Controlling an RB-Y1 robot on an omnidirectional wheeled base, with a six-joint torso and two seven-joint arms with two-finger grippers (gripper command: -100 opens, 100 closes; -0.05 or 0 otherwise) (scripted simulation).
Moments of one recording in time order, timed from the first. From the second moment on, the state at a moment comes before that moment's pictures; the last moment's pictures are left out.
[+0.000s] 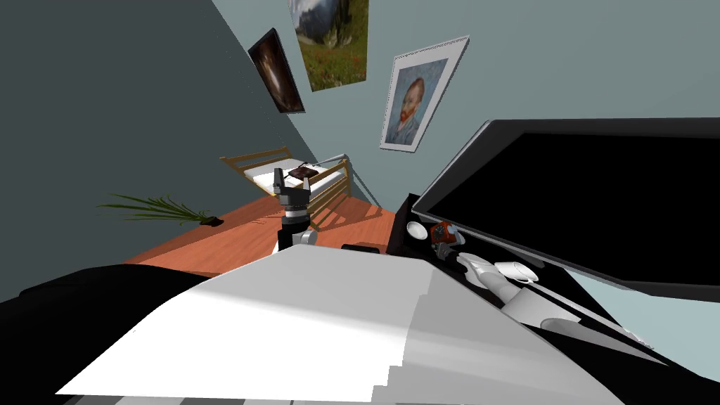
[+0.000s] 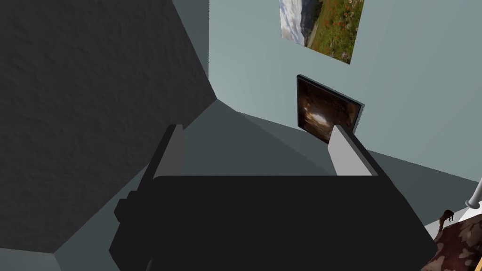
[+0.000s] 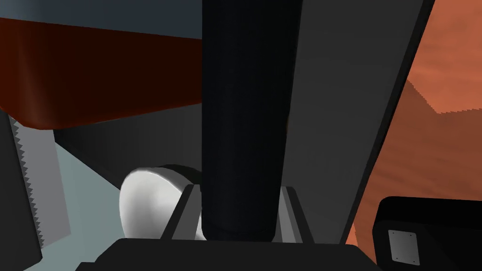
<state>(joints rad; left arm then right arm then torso) 0.49 0.03 0.01 -2.31 0.07 -0.52 0.17 -0.10 -0.94 0.71 -0.56 0.66 -0.20 1.20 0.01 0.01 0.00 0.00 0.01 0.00</state>
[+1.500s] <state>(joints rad) 0.49 0.03 0.01 -2.31 0.07 -0.52 0.17 -0.17 -1.08 0.77 -0.58 0.68 -0.32 1.14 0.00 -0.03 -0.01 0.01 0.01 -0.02</state>
